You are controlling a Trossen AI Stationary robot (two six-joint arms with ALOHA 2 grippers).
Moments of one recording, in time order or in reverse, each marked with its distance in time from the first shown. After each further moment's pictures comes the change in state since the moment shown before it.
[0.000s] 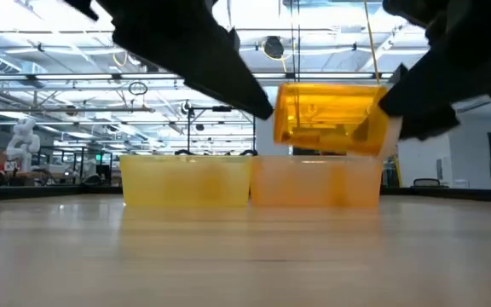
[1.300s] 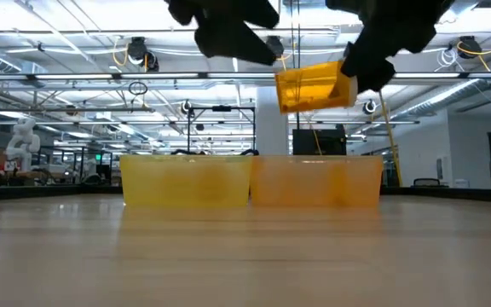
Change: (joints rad) left arm 0.157 -0.182 -0.002 -0.048 0.113 -0.004; right arm -0.295 -0.288 0.150 -0.610 -0.338 -0.130
